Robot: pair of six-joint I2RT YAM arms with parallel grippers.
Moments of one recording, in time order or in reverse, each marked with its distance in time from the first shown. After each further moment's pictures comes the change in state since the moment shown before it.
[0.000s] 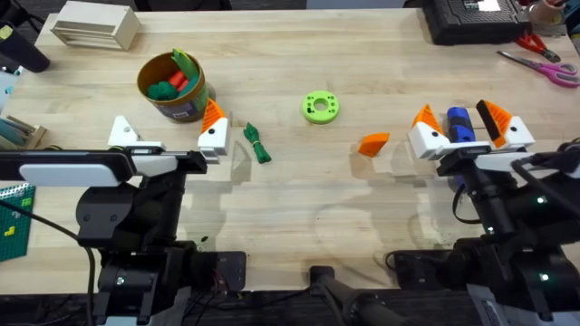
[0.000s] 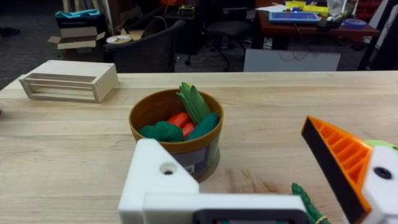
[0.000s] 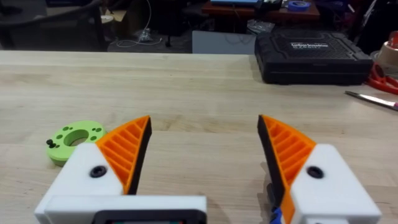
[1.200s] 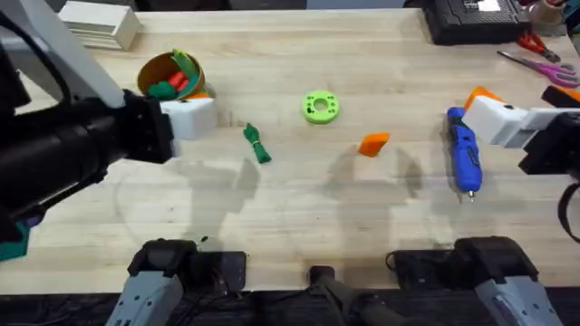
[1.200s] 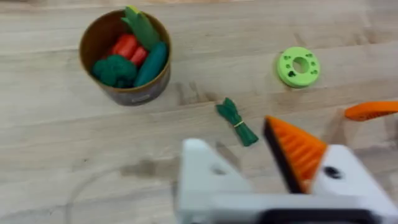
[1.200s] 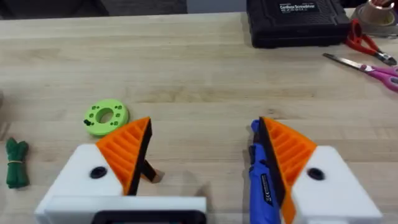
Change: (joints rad) left arm -0.001 0.667 0.976 -0.992 0.226 0.014; right arm 0.000 0.391 0.775 -0.733 0.032 0.042
